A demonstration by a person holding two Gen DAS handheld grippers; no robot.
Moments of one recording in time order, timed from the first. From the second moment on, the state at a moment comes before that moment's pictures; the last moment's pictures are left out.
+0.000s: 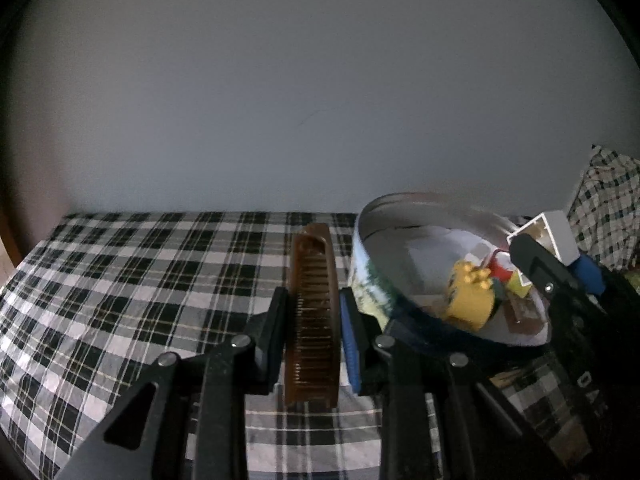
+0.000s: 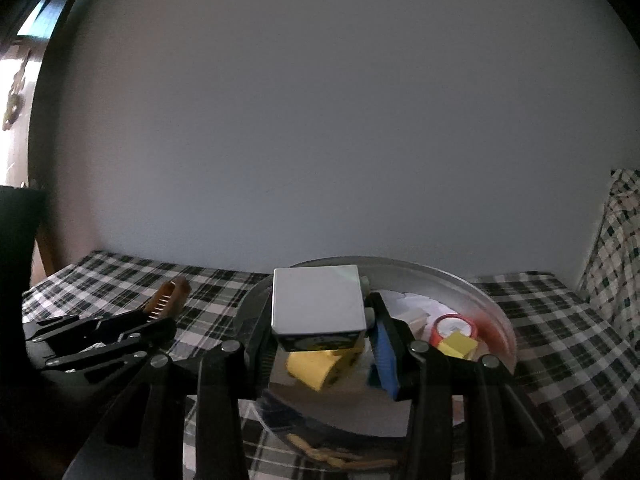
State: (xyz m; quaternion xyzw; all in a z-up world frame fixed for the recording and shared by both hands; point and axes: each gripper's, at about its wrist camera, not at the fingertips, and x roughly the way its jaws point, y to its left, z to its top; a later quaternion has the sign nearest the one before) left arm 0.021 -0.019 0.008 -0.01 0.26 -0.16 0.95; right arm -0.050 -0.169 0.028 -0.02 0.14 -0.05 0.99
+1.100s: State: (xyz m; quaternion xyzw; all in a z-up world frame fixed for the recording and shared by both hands) left arm 0.013 -0.086 0.051 0.00 0.22 -0.23 0.95; right arm -0.045 -0.266 0.048 0.03 0.11 -0.16 0.98
